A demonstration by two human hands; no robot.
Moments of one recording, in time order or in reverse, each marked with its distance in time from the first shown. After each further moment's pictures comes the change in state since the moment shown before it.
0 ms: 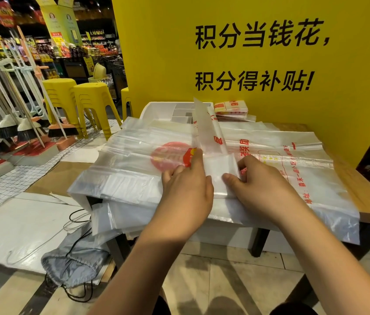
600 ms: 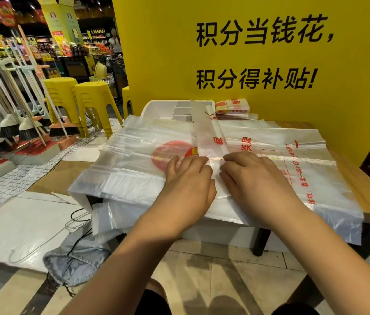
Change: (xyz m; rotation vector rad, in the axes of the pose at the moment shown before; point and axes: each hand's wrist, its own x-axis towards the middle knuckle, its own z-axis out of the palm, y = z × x) left_hand 0.015 -0.023 0.016 0.325 -0.001 0.260; right_hand 0.014 0.016 0.020 -0.442 0.210 -0.466
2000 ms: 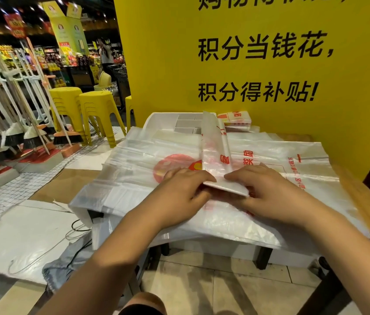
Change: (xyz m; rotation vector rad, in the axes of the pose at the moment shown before) left_hand 0.019 -0.030 -0.026 -0.360 -0.227 0.032; right_hand 0.018 0.046 -0.009 0.316 -0.249 -0.095
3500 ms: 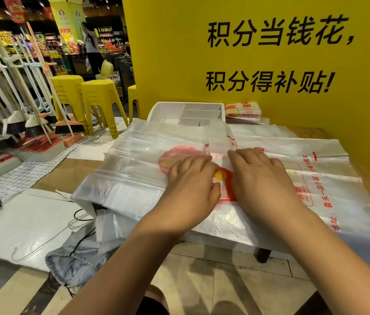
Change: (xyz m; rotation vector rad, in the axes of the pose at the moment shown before) left_hand -0.002 0.009 0.021 0.150 0.174 -0.127; right_hand 0.019 -0.058 0.019 -0.378 0.103 0.317
